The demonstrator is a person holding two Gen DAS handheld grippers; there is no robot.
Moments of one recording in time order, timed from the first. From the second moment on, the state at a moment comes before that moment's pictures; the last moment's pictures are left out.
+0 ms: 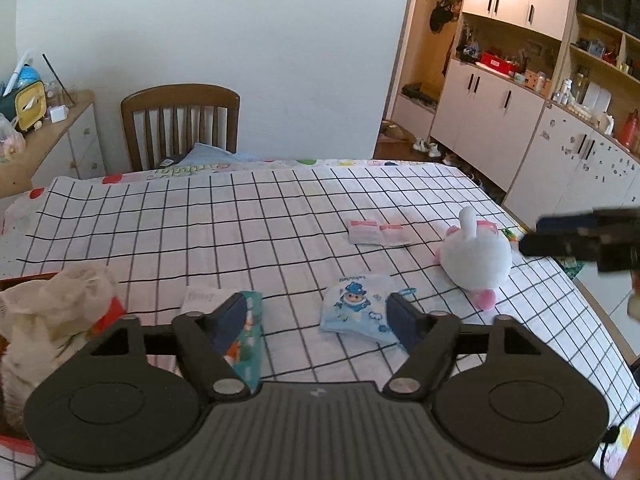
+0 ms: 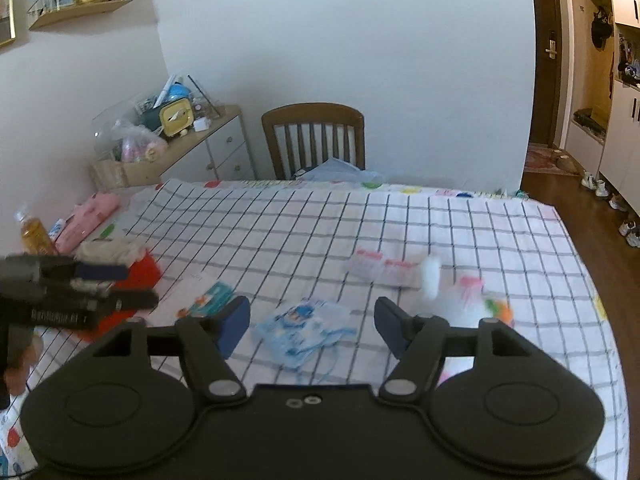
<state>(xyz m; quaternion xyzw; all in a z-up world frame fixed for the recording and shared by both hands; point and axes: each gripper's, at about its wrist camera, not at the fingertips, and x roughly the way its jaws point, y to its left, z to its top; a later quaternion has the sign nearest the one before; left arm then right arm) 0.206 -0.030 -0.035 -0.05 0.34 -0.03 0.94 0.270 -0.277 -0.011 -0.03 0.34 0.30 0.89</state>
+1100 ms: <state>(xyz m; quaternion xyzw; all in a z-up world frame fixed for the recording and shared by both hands) 0.287 -0.067 -0.098 -0.05 0.36 -0.04 0.93 0.467 -0.195 -0.113 0.00 0.48 0.14 0.87</state>
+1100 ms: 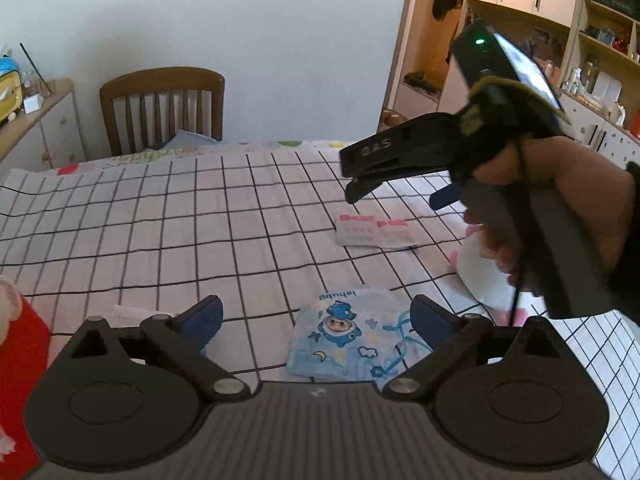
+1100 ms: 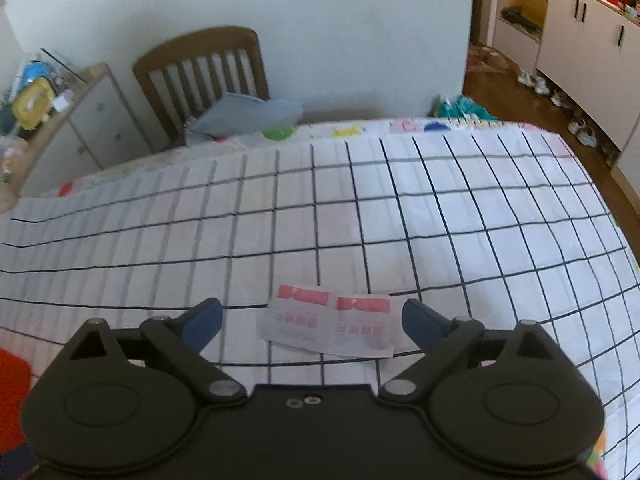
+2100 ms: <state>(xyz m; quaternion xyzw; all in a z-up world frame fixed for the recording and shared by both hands) 0.321 -0.102 -0.169 0.02 0.42 -0.06 0.90 0.476 -0.183 -0.163 -0.07 0.48 0.14 0.86</state>
